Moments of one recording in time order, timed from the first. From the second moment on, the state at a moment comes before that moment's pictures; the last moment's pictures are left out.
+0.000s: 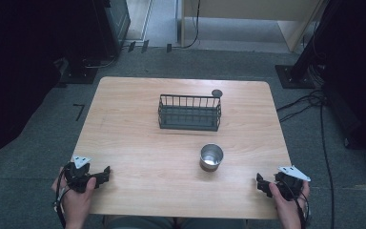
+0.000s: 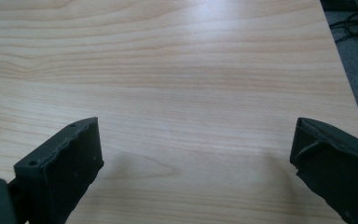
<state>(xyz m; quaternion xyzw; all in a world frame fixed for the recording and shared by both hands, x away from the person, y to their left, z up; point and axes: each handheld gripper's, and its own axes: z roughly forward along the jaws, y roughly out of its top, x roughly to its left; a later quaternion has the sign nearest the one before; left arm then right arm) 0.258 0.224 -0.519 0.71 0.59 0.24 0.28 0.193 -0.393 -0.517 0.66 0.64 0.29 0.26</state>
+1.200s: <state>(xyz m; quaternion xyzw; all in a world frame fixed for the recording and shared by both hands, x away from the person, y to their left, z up) 0.258 0.224 -0.519 0.71 0.59 0.24 0.28 0.220 -0.307 -0.494 0.60 0.68 0.35 0.23</state>
